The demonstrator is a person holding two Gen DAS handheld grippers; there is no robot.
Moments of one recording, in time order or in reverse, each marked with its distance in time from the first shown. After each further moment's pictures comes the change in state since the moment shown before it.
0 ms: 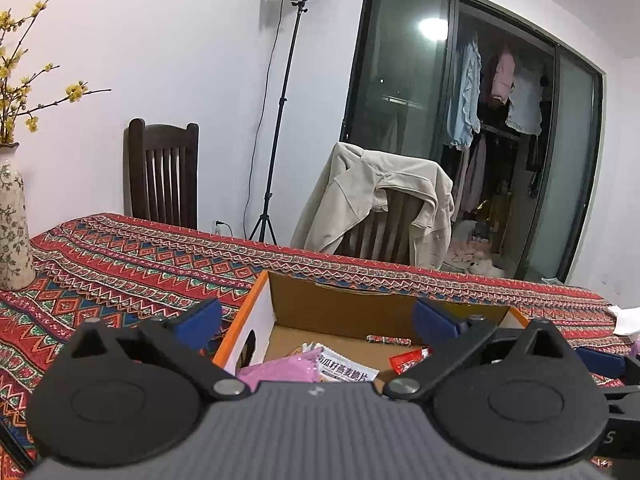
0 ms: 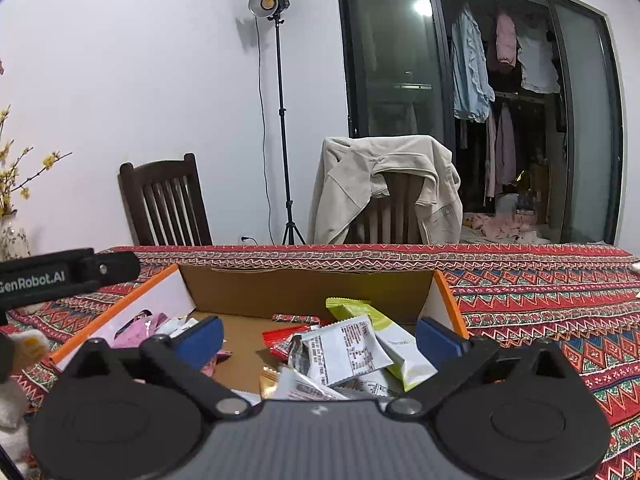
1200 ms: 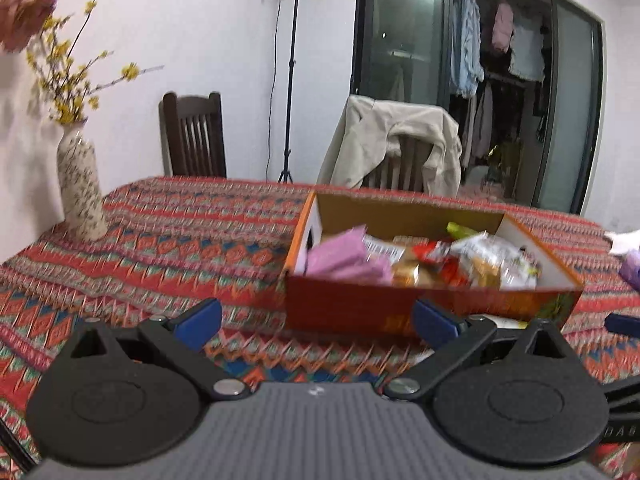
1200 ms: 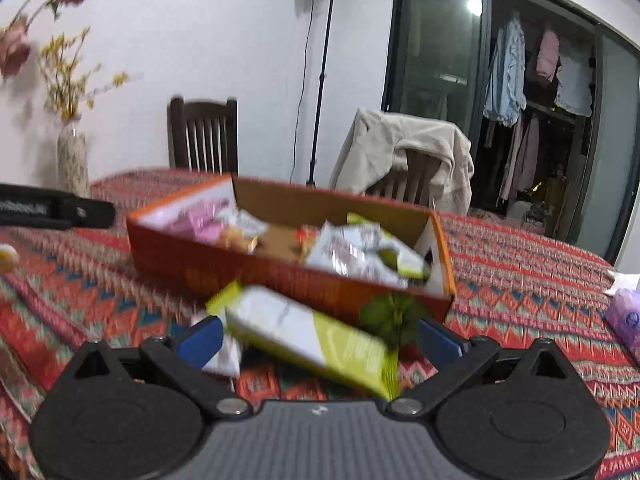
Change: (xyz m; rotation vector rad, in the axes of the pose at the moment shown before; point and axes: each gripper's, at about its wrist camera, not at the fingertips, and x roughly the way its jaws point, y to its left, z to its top) left arm -0.112 0.035 -0.048 0.088 0.143 0.058; right arm -0.108 0.020 -0.076 -0.212 0.135 0.005
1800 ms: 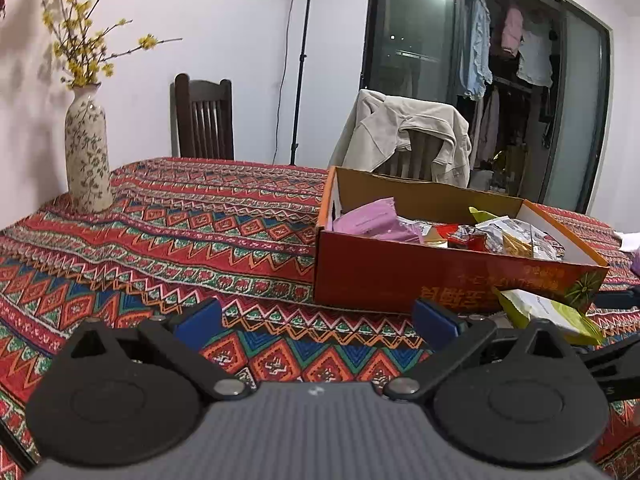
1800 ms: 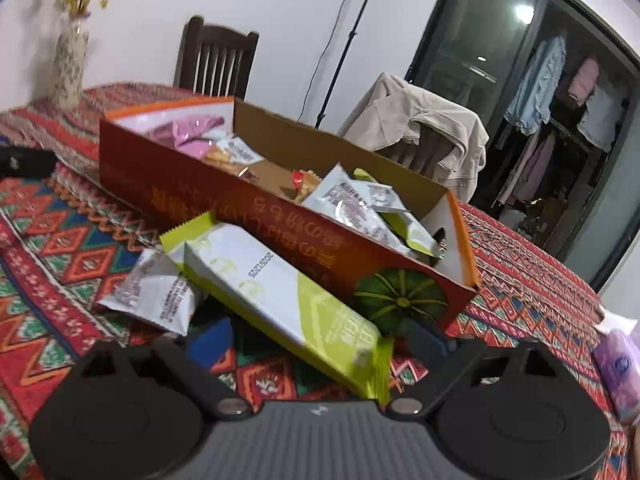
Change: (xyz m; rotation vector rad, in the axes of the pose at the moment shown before) left arm 0.020 0.024 -0.029 -0.045 -0.006 -0.003; right arm 0.063 0.015 0.003 -0.231 0.119 -0.061
